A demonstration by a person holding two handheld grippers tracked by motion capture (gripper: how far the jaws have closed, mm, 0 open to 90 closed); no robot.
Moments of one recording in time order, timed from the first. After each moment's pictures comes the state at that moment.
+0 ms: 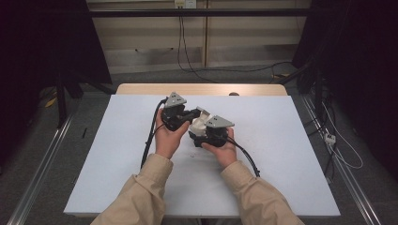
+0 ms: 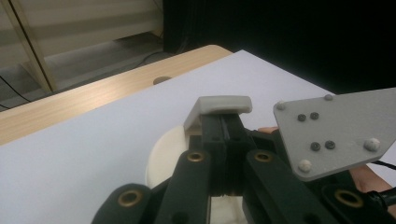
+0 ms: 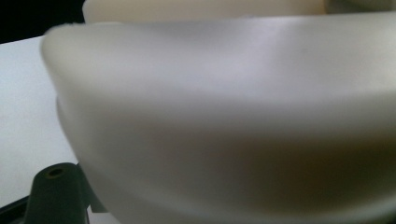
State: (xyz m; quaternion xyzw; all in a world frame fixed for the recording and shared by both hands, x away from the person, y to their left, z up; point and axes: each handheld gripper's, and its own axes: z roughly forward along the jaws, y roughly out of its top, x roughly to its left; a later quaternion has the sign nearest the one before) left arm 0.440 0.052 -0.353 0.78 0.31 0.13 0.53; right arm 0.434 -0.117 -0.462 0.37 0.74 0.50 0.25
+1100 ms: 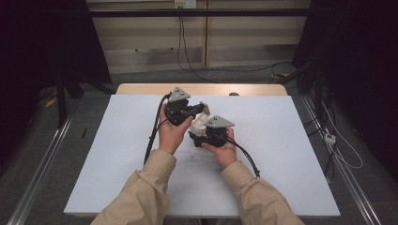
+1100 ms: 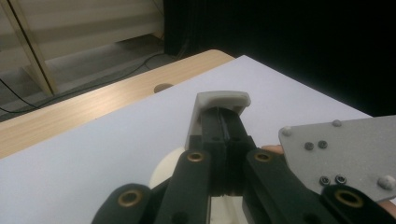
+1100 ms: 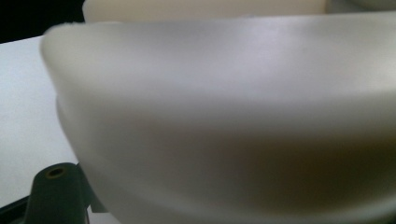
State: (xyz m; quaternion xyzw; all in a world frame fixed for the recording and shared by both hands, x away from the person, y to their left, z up) left arm 0.450 0.041 -0.345 0.78 0.30 0.14 0.53; right arm 0.434 -0.118 -0.462 0.37 0.74 0.50 0.25
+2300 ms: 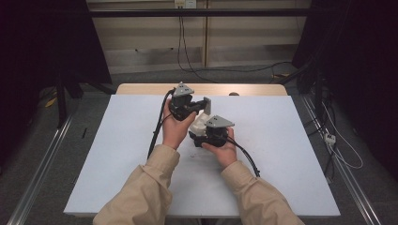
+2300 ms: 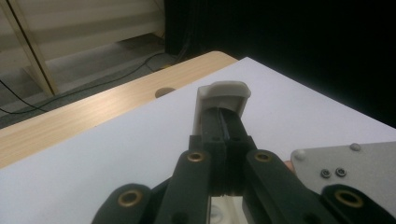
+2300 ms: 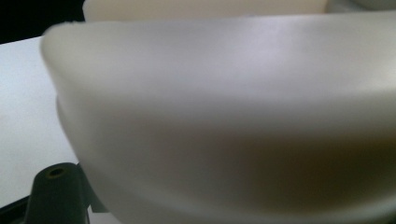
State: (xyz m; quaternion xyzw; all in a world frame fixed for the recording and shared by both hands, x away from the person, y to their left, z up) left arm 0.464 0.030 -0.342 0.78 0.30 0.14 0.52; right arm 0.435 -0.118 -0.462 0.37 0.74 0.50 0.25
